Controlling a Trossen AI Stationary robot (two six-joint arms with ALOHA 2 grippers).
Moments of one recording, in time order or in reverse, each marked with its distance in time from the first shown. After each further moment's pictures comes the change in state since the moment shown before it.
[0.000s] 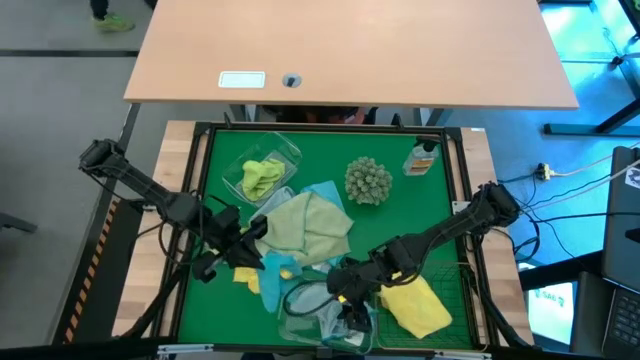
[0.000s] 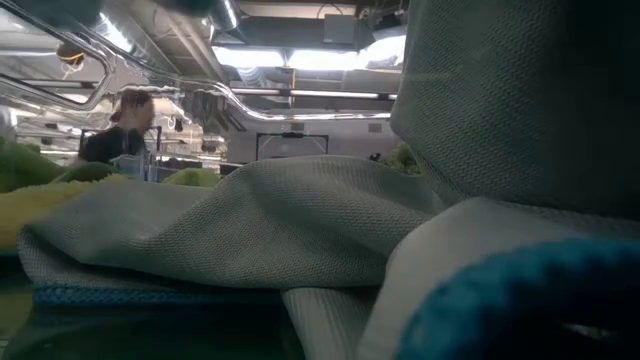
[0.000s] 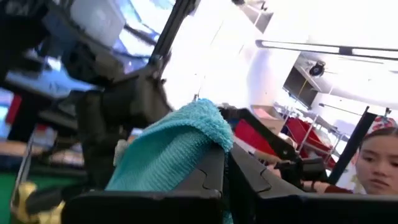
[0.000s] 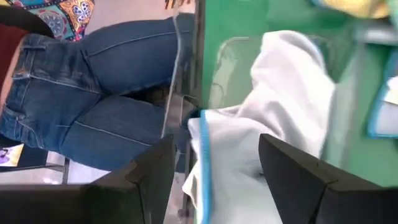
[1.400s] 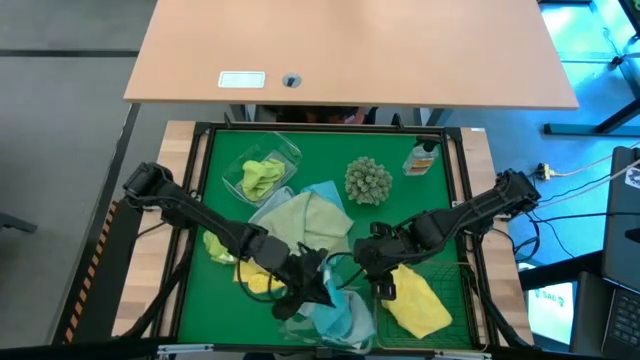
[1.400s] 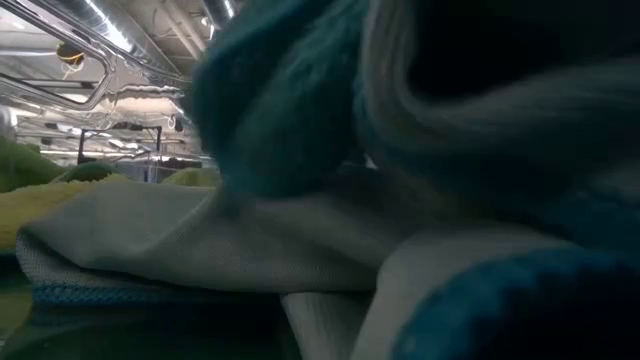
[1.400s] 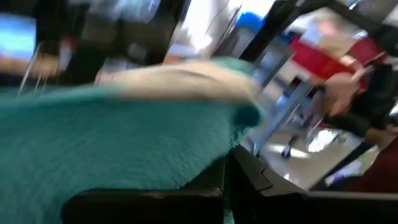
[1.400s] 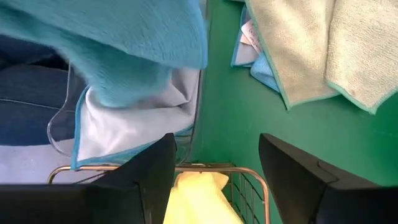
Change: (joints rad) left arm 0.053 0.630 0.495 -0.315 0.065 0.004; right arm -0.030 -0.184 0.001 -0.431 0.203 -0.082
